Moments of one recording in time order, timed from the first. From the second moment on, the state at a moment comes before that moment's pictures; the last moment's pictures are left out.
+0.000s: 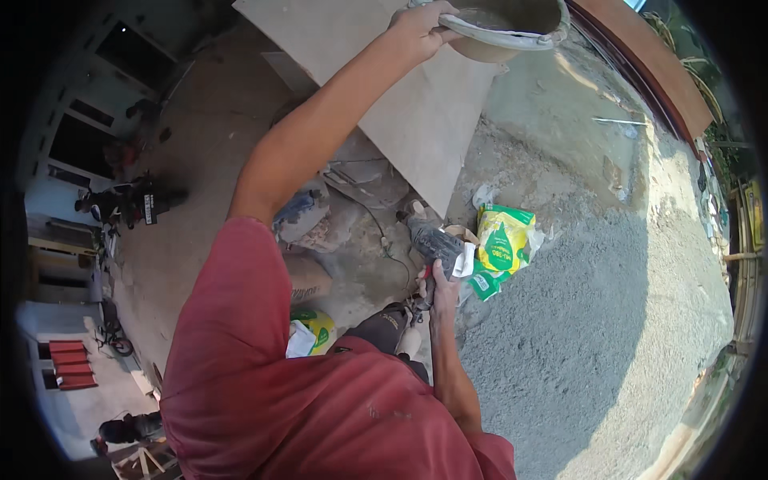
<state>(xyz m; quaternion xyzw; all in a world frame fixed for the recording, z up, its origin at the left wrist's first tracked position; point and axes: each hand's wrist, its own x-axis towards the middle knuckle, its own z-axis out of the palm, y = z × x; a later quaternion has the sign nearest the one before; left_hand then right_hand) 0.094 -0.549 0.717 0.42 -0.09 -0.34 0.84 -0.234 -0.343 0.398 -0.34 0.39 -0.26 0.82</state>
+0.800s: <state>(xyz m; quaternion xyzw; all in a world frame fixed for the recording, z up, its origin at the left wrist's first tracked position) -0.055 0.234 0.454 0.40 0.28 0.06 0.87 -0.040 -0.229 0.313 -0.05 0.30 -0.28 0.91</state>
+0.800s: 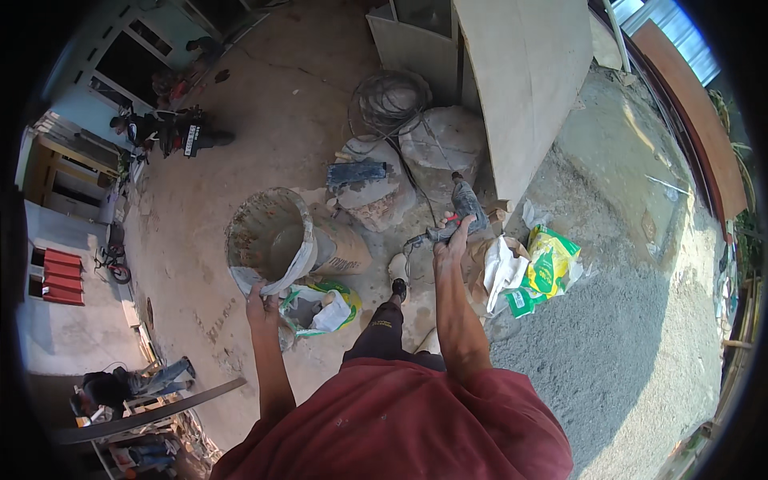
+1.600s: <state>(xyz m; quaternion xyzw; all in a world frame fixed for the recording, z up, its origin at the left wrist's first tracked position) 0.048 0.216 0.366 0.43 0.42 -0.03 0.80 0.232 -0.300 0.061 -0.16 0.29 -0.26 0.91</state>
